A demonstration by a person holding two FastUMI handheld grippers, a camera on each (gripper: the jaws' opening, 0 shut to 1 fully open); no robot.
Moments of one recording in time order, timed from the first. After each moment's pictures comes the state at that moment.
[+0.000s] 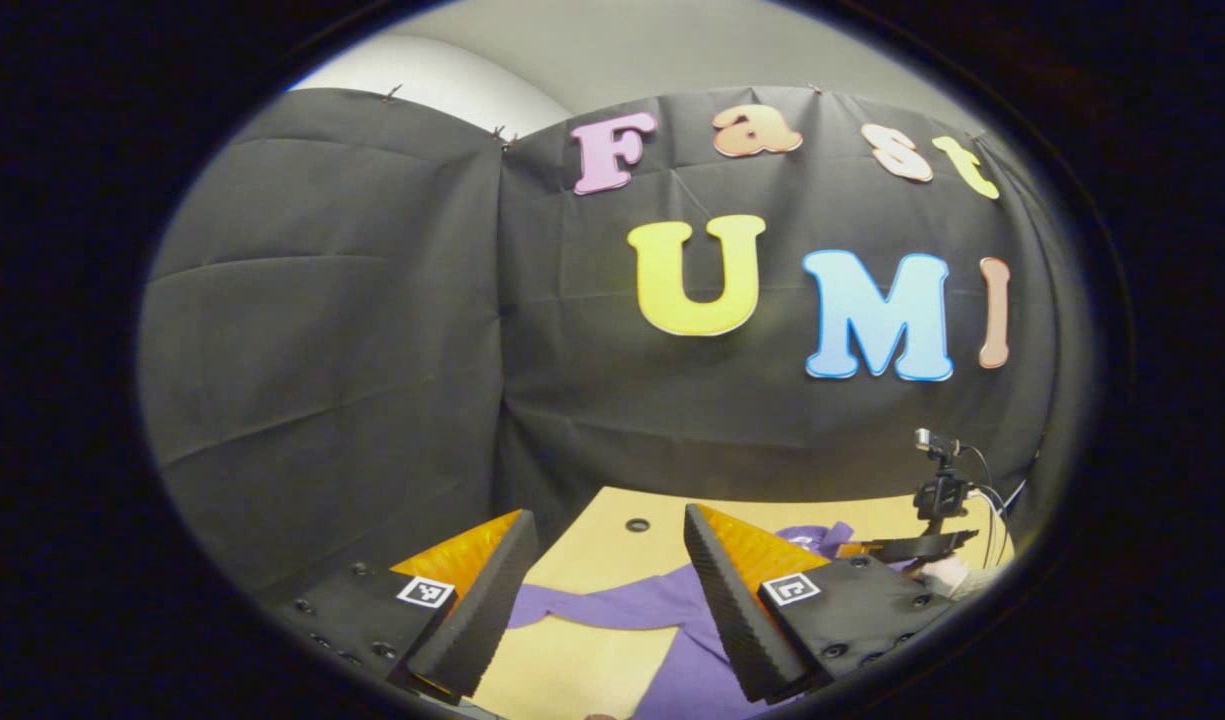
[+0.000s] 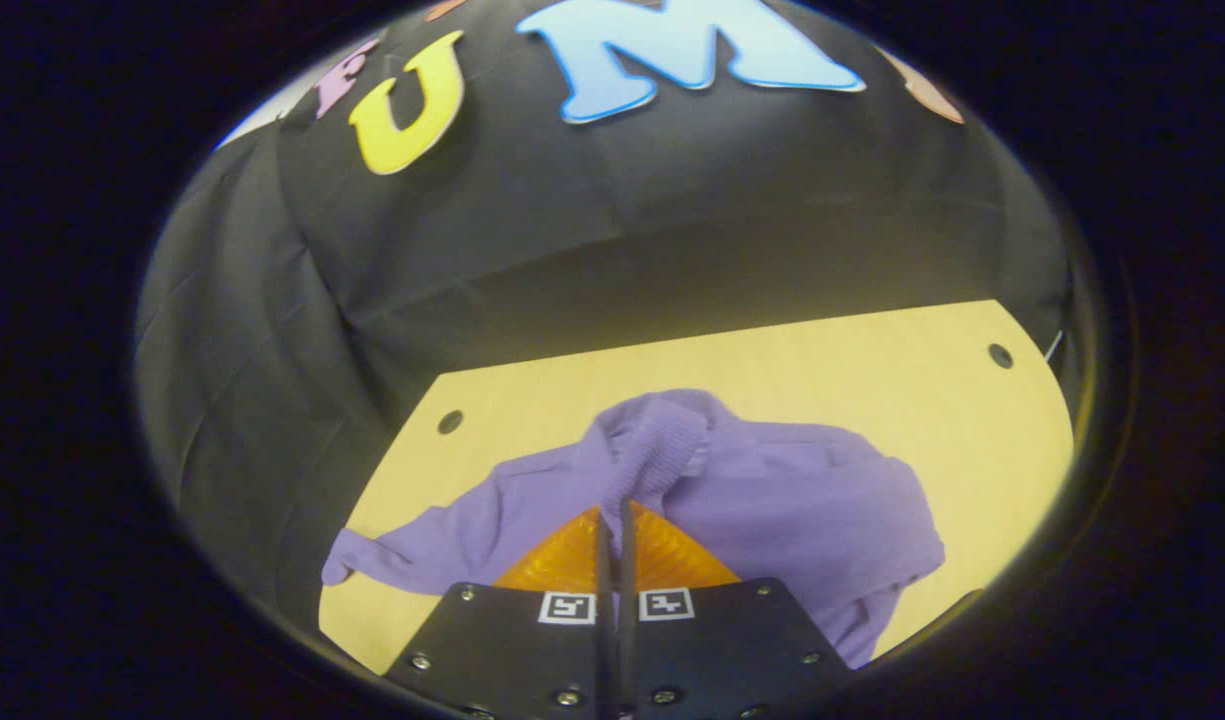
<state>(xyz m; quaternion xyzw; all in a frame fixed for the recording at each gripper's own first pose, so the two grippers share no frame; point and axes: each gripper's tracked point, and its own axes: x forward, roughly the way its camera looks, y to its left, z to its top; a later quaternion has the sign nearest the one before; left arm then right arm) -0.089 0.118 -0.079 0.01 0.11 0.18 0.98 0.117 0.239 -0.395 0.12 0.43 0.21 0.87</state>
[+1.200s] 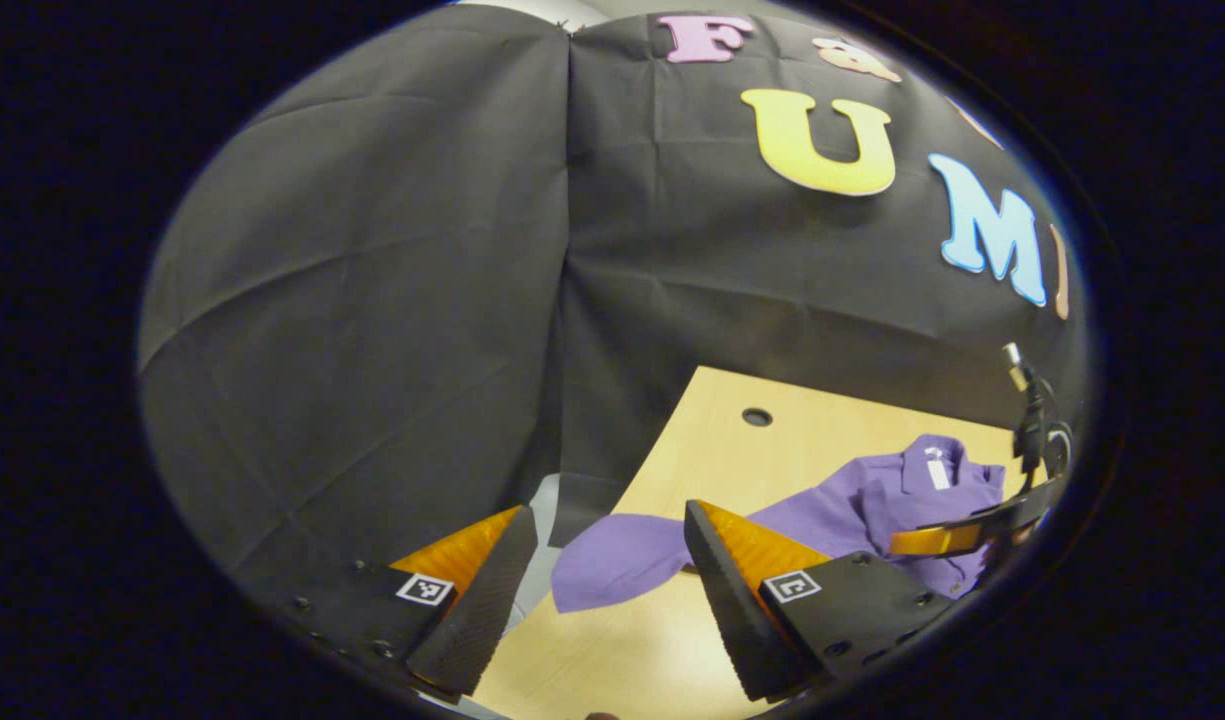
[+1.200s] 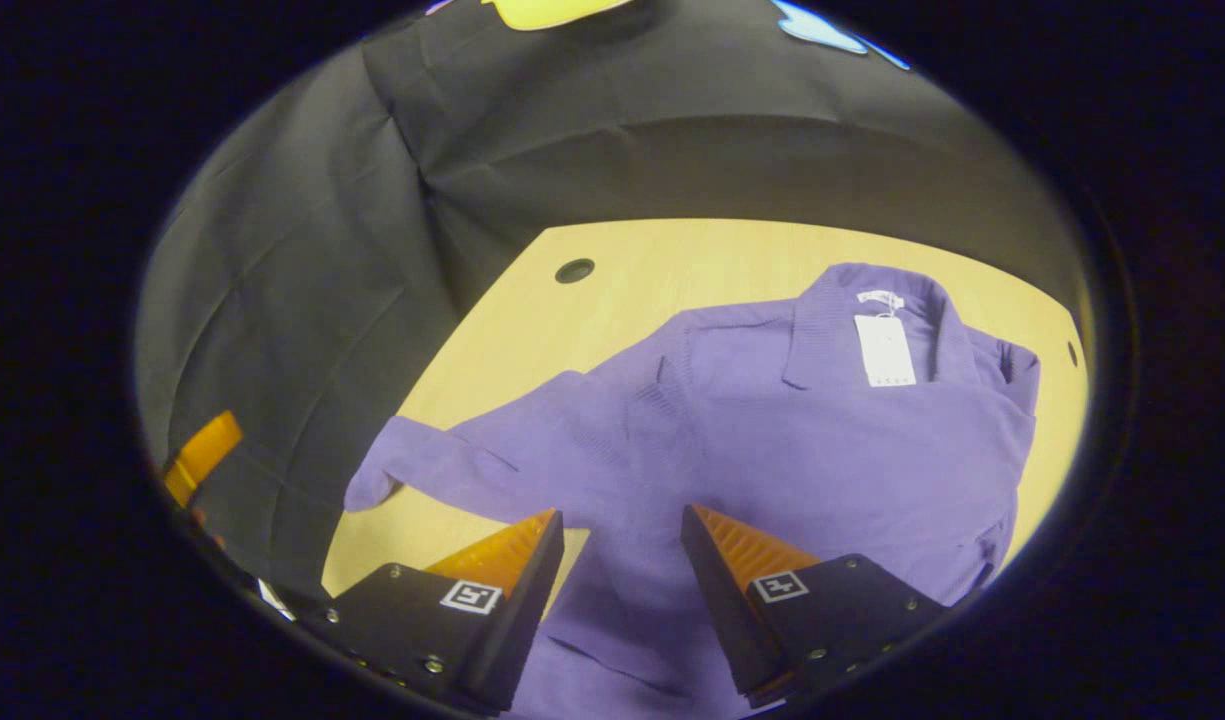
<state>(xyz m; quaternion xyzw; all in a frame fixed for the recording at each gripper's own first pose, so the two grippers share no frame) -0.042 0.345 -0.336 -0.05 0.27 0.21 0.94 0.010 0.387 -0.444 0.05 0.51 0.29 0.81</state>
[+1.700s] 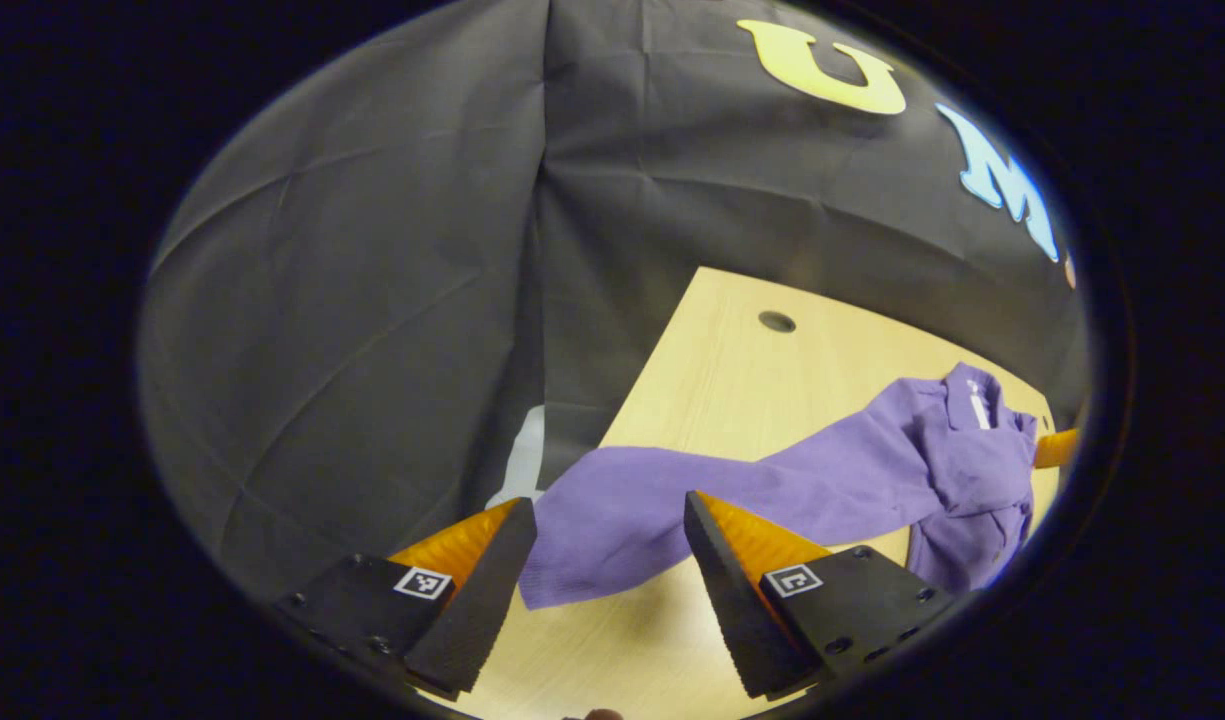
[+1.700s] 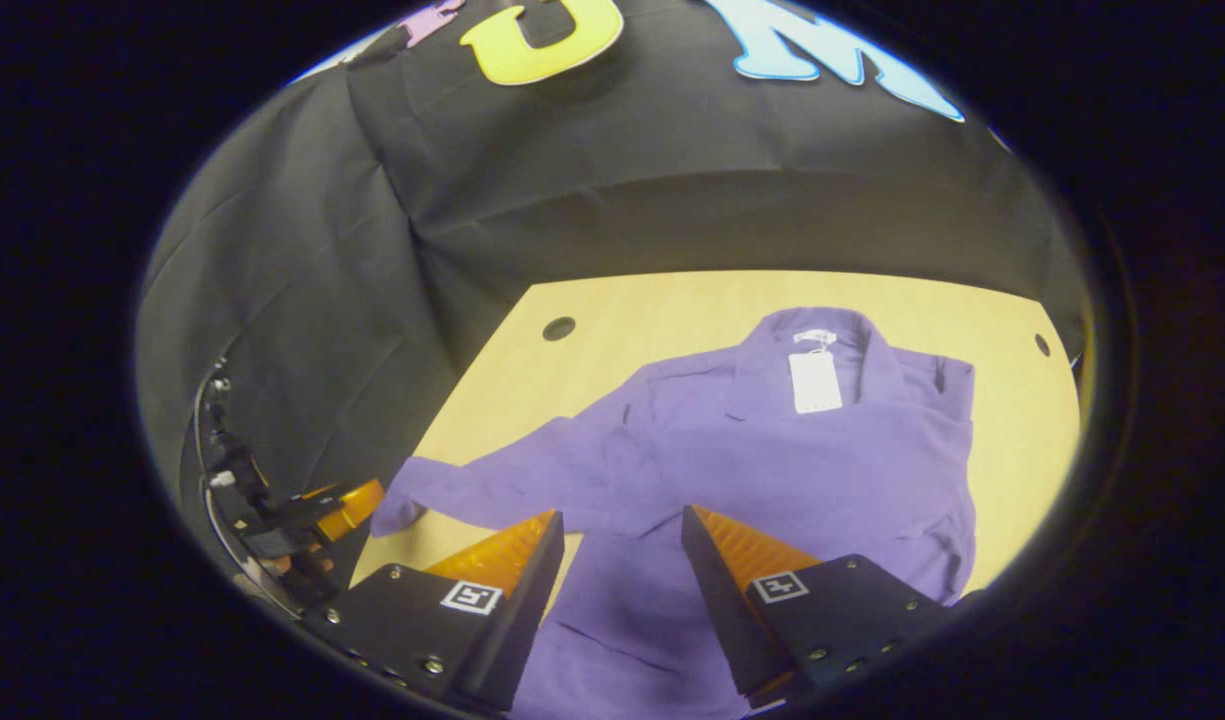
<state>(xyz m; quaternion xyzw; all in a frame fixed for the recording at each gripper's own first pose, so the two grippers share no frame) -0.016 0.352 -0.468 -0.07 0.37 0.19 0.91 0.018 0.341 -0.383 0.07 0.47 0.25 0.84</state>
